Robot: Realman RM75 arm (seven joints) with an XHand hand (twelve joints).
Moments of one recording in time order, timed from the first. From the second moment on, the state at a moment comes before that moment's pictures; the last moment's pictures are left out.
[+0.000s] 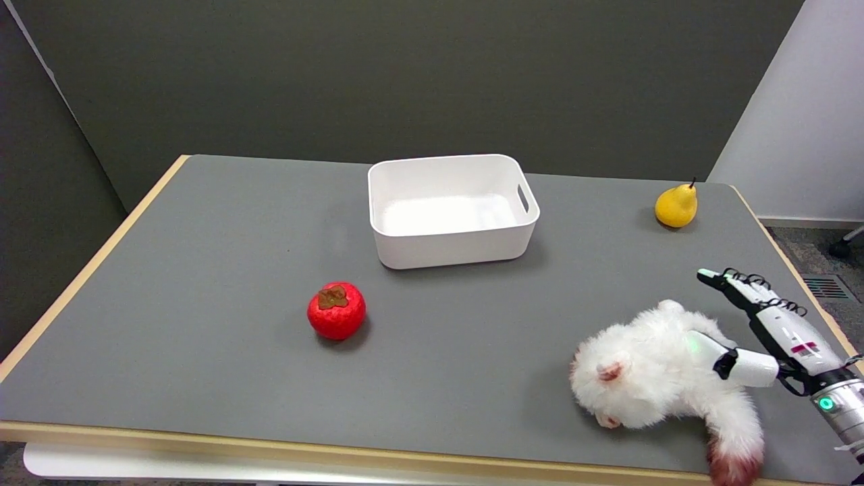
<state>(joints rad) -0.71 -0.90 -1.43 1.07 0.58 1.03 0.82</state>
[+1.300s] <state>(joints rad) -0.53 -0.97 -1.60 1.11 0.65 1.30 0.80</state>
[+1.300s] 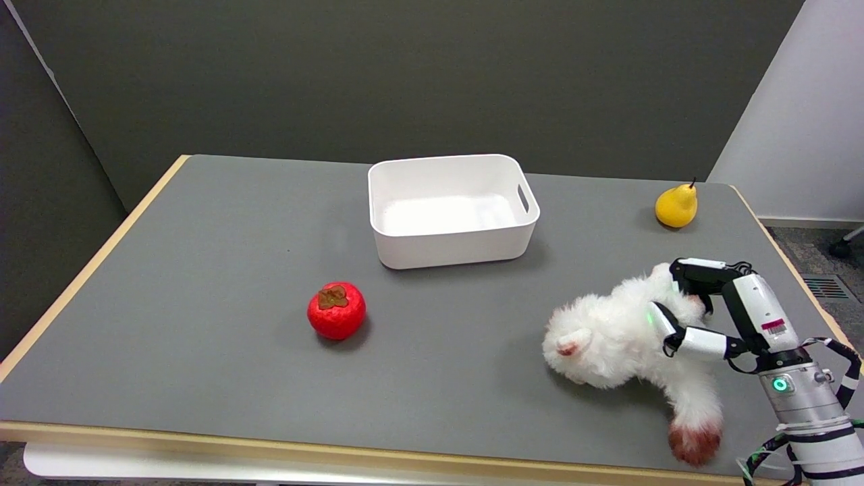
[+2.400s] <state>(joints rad) -0.23 -0.87 -1.53 1.19 0.75 1.28 0.72</state>
